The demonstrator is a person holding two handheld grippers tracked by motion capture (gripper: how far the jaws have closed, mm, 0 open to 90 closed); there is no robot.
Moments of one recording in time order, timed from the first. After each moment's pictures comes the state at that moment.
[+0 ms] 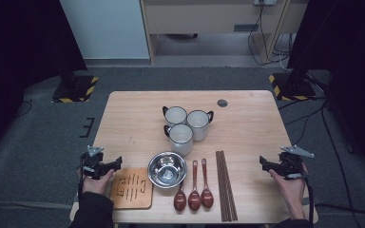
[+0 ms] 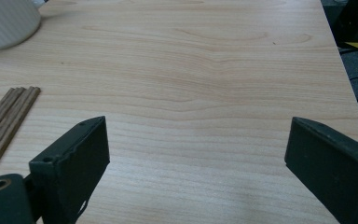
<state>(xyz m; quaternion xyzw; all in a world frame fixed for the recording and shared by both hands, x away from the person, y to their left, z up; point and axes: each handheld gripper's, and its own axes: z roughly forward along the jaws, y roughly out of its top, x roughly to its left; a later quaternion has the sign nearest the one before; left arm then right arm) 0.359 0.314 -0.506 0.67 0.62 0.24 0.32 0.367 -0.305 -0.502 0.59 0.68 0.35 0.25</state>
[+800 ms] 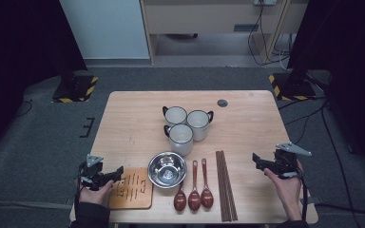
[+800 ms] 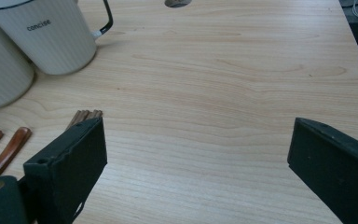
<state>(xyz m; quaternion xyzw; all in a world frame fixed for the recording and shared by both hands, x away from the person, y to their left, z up) 0.323 0.307 -0.502 0.69 0.61 0.22 0.33 0.359 -0.278 -0.474 0.57 0.68 0.39 0.24</state>
